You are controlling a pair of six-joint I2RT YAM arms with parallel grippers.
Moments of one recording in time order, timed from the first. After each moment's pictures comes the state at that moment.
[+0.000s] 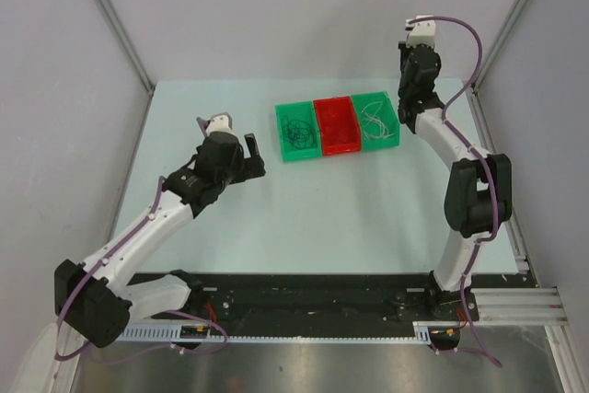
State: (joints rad) left arm -0.52 1.12 0.94 -0.47 -0.30 -0.57; right arm 0.19 1.86 1.53 0.44 0.44 -0.21
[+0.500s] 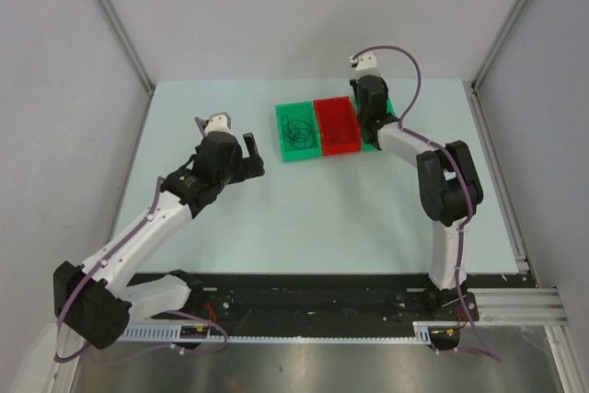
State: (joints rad) left arm -0.51 1.11 0.94 -0.47 -0.30 -0.57; right arm 0.37 2.03 1.47 0.41 0.49 -0.22
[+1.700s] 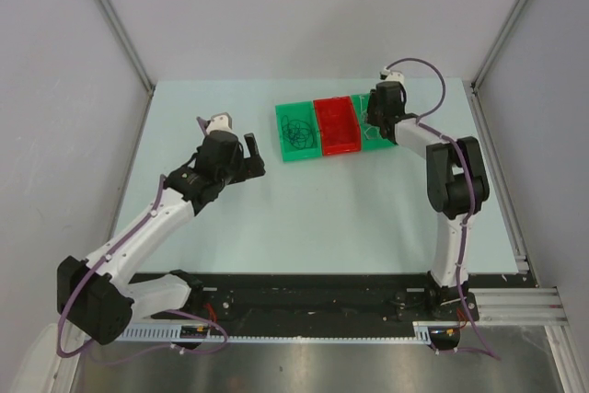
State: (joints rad) left arm -0.50 1.14 0.94 -0.47 -0.28 -0.58; right arm 0.24 2.09 1.47 0.05 0.19 0.28
